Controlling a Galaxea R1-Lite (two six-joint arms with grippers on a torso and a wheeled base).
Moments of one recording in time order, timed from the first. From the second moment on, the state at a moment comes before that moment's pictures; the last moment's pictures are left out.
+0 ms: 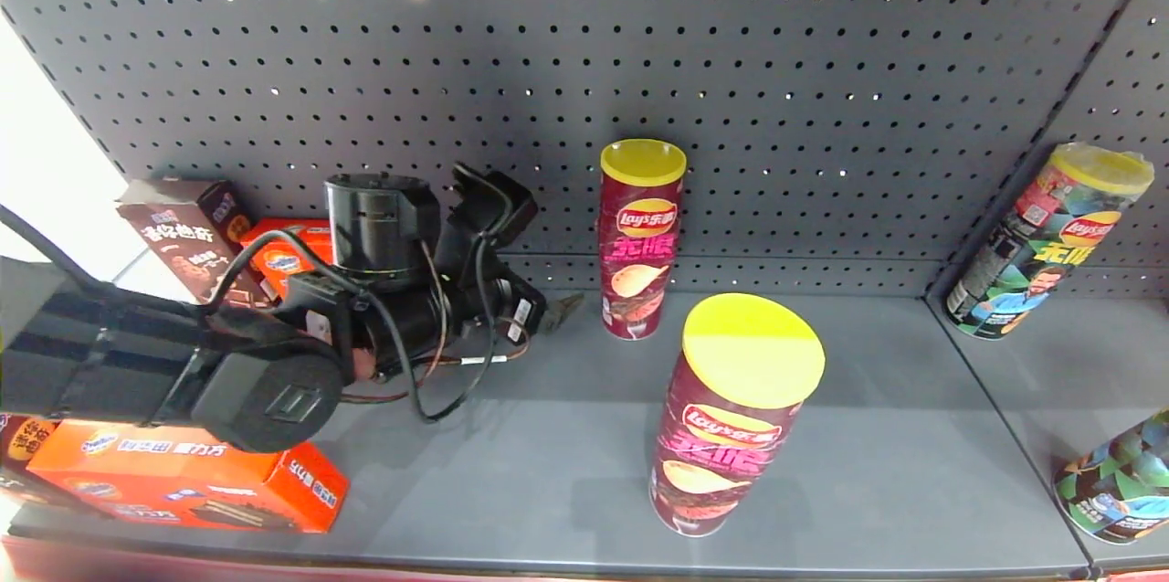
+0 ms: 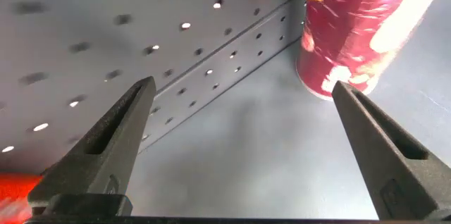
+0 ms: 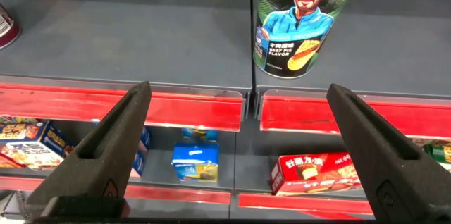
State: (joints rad) left arm -0.46 1.86 -0.98 -0.66 -0.05 0.31; right arm -0.01 0.00 0.00 0.02 0.04 -0.02
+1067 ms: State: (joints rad) left arm -0.45 1.34 -0.58 -0.71 0.03 0.34; right arm -0.01 0.03 -0.09 -0.03 0.04 0.06
